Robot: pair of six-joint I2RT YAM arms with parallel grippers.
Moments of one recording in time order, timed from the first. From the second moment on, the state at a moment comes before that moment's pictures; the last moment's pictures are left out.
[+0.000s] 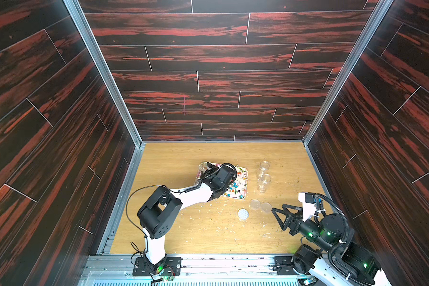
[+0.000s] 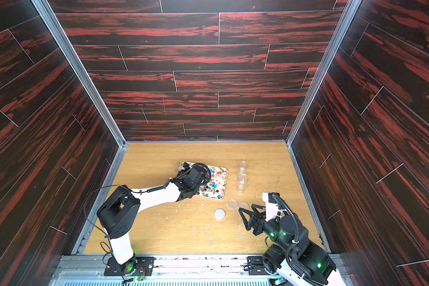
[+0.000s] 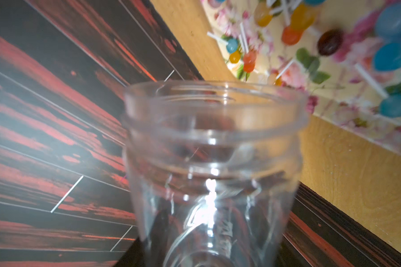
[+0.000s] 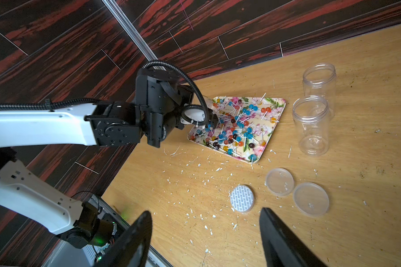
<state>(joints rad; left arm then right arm) -0.75 1.86 1.19 -0.05 -1.03 1.64 0.77 0.21 0.67 -0.74 0.04 0.56</state>
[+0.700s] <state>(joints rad) -0.75 1.85 1.16 -0.03 -1.03 1.61 0.77 0.21 0.67 -0.76 0.04 0.56</state>
